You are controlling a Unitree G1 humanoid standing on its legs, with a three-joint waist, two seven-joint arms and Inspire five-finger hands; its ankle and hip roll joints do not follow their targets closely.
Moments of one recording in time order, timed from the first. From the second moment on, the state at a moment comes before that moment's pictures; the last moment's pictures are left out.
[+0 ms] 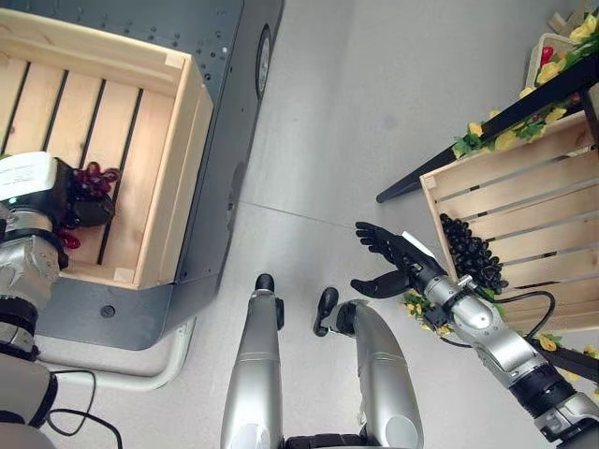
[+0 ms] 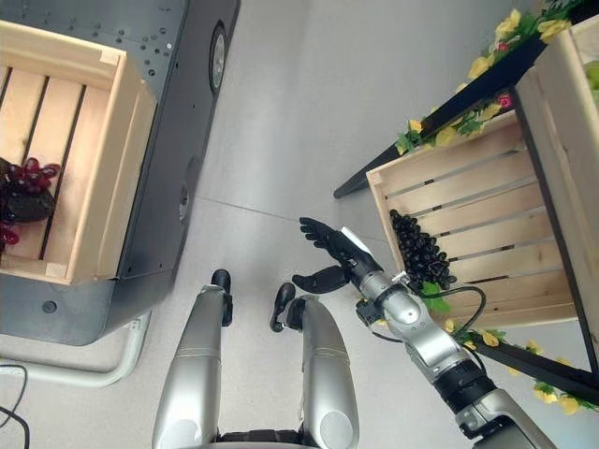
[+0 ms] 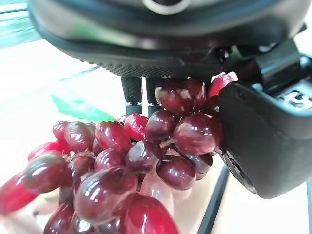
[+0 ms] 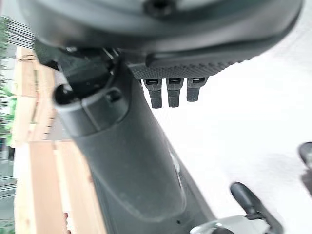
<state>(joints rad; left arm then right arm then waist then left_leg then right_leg) -0.70 1.09 -0.38 1.08 0.17 -0.13 0.31 -0.28 -0.66 0.47 0.14 0.37 -0.09 0.07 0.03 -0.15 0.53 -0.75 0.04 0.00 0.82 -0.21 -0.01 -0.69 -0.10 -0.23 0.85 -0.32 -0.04</state>
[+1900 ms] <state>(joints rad) -0.60 0.79 -0.27 0.44 -0.45 -0.20 0.03 -0.51 -0.39 0.52 0.12 0.41 -0.04 0.07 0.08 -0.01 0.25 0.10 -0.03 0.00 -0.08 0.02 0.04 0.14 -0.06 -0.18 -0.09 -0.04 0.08</state>
